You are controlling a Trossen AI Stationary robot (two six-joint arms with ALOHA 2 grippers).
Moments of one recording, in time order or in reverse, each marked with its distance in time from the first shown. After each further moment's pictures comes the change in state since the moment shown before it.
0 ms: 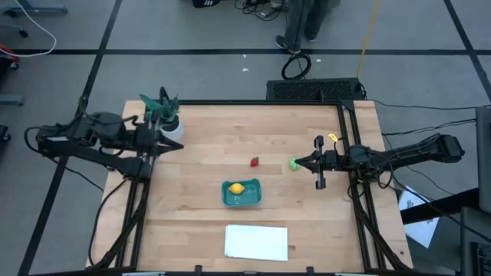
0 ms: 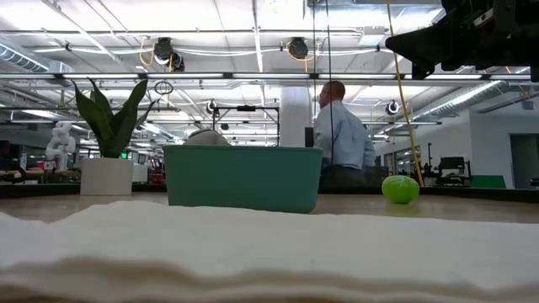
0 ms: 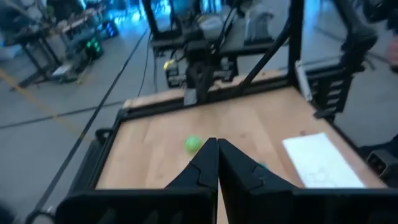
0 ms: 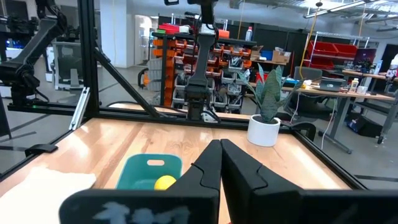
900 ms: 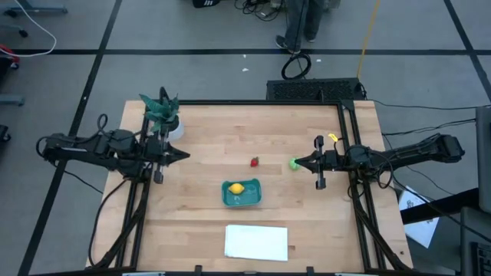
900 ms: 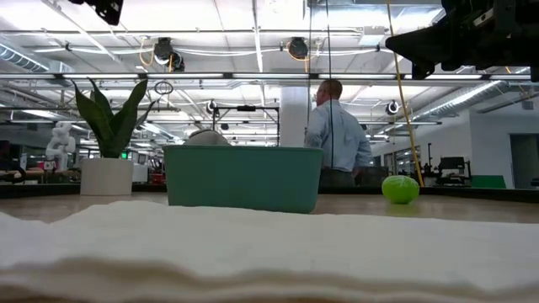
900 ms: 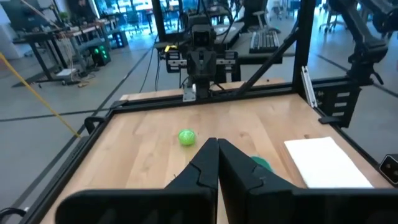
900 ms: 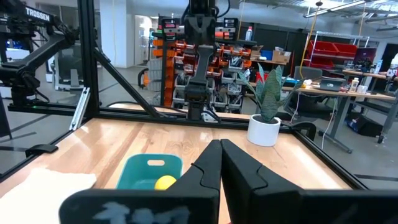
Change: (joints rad) left arm 0.000 -0.239 -0.485 0.346 -0.016 -0.081; right arm 0.000 0.000 0.000 0.000 0.000 0.003
